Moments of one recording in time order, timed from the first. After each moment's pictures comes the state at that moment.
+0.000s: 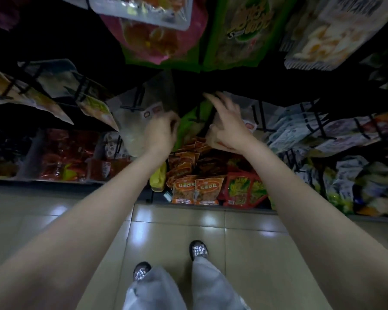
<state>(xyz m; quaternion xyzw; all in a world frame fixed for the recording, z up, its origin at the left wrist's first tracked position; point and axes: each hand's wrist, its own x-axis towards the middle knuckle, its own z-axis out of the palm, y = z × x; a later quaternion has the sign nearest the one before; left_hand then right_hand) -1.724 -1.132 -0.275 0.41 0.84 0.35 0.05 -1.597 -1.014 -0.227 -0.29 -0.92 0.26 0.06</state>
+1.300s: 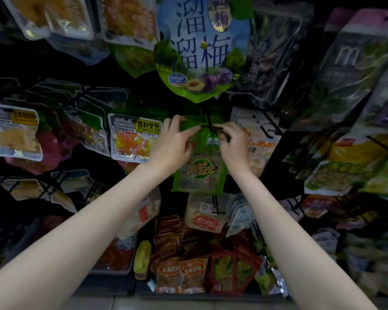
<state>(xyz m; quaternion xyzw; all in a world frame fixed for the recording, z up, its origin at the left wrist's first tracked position) -1.680 -1.096 -0.001 0.56 0.76 0.31 -0.10 -1.573 -0.984 -0.007 -0.29 -0.82 0.24 0.43</state>
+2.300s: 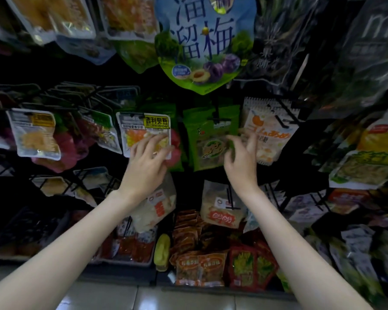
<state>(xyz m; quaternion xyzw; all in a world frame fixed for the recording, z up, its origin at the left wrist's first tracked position) -1.719 -1.153 -0.065 0.57 0.76 0.21 -0.22 -1.555 -1.002 -0.055 -0.32 -0.83 0.19 0.41</state>
